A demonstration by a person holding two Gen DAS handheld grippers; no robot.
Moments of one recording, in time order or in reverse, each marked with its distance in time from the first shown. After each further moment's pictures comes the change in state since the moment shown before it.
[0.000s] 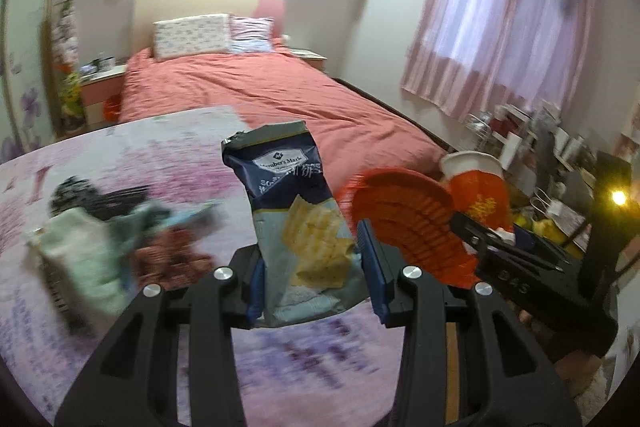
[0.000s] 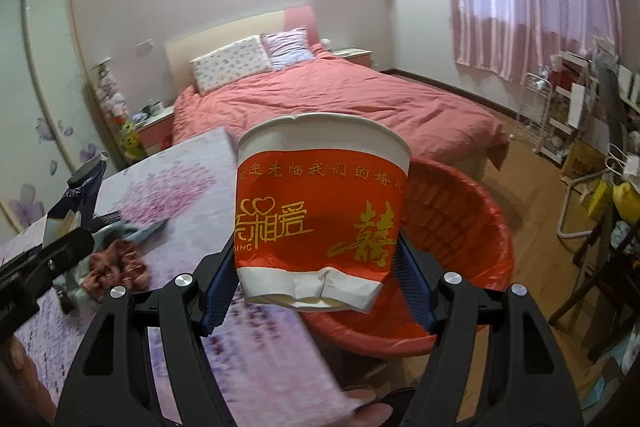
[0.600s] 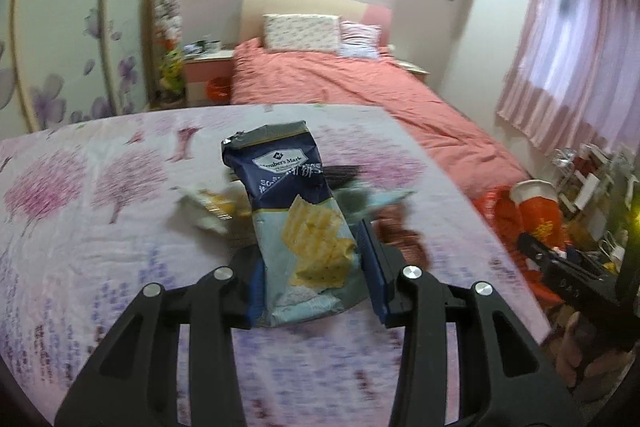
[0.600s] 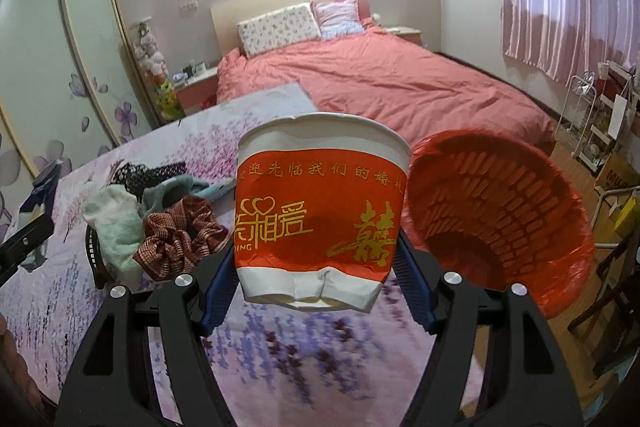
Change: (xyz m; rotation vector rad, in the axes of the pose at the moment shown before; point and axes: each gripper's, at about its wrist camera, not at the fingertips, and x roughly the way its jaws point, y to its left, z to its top) left arm -0.083 0.143 -0.029 -0.171 -0.034 0.314; right arm -0.008 0.081 -0.024 -0.115 0.083 0.130
